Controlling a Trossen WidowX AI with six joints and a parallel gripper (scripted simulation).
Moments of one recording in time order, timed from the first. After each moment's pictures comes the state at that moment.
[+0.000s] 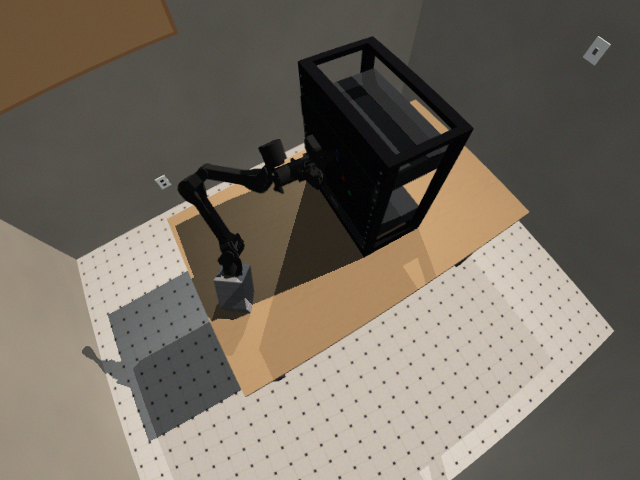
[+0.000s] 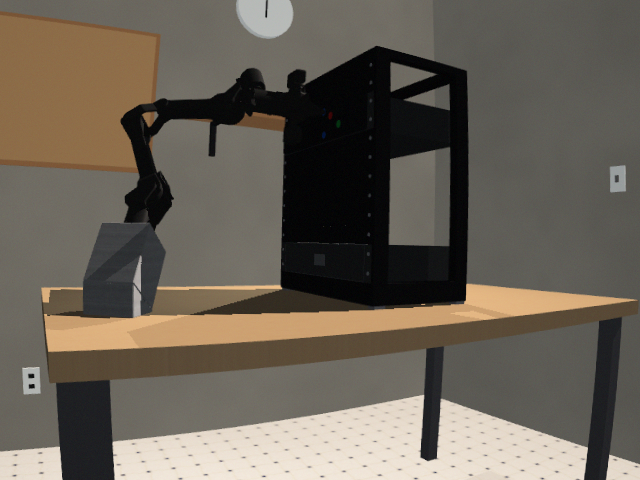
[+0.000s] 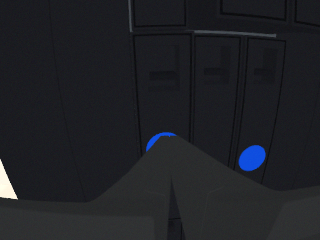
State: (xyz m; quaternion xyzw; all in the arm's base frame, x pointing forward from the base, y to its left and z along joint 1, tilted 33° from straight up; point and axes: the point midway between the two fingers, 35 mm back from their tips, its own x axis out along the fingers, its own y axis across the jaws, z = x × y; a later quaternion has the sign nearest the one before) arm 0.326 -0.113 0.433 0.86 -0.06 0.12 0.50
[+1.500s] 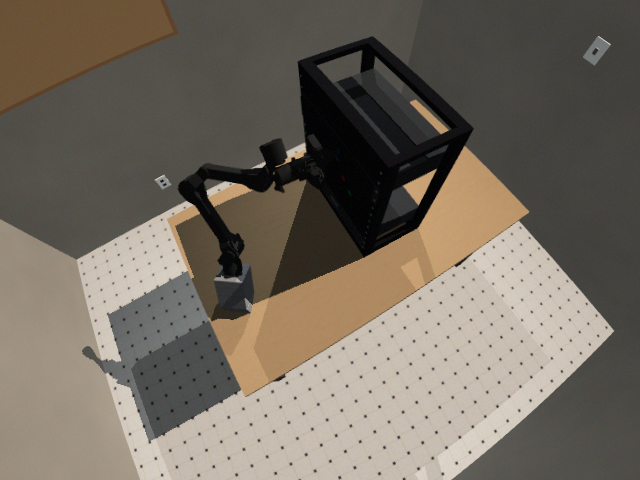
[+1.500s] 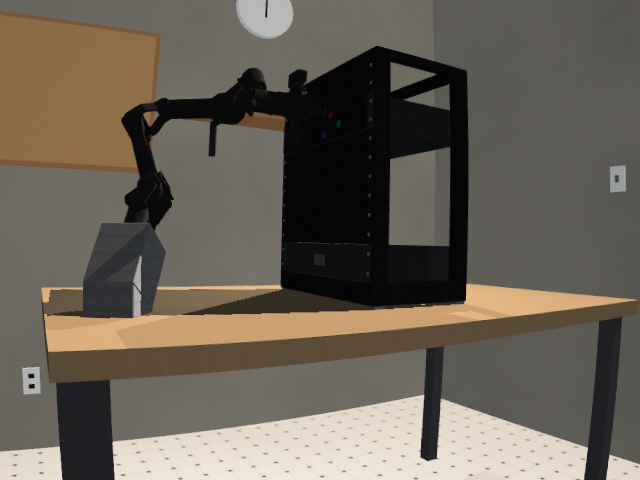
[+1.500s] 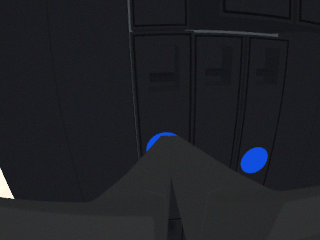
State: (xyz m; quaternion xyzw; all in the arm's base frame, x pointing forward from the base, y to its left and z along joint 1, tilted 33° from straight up) arm 0.328 -0.113 0.434 0.86 -0.06 0.11 0.50
